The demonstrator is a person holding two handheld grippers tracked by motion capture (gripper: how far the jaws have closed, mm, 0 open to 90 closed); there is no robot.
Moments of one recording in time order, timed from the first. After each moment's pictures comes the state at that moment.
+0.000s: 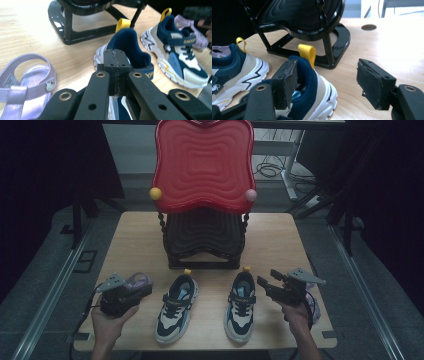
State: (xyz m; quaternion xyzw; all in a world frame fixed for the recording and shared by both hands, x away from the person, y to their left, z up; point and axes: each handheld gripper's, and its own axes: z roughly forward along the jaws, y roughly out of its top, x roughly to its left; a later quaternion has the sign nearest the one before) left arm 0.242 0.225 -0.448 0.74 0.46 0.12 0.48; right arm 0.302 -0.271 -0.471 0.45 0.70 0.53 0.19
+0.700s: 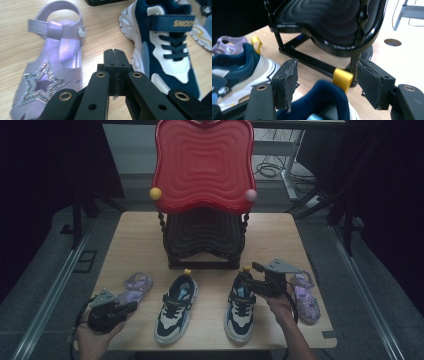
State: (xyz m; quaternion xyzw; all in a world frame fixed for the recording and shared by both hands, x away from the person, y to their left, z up) left arm 0.217 0.256 -0.479 0.76 0.50 0.13 0.39; right arm 0.319 -0.219 -0.456 0.38 0.74 0.51 0.20
